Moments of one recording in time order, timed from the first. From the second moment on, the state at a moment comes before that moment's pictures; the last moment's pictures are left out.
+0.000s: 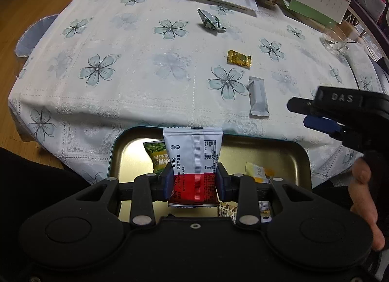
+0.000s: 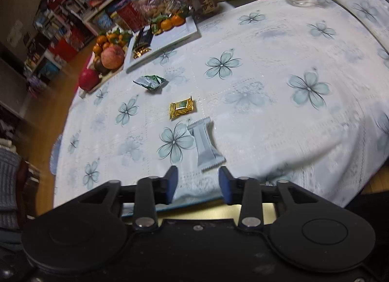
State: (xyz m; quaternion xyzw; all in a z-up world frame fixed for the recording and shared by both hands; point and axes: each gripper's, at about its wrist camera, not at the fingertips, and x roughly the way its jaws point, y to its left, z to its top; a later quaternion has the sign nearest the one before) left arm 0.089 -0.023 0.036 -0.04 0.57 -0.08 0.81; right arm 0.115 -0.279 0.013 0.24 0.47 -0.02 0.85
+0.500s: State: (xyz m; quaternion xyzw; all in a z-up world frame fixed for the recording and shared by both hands) left arm 0.131 -0.031 0.011 -0.04 0.59 -0.08 0.80; right arm 0.207 -0.252 -0.051 0.16 0.54 -0.06 0.82
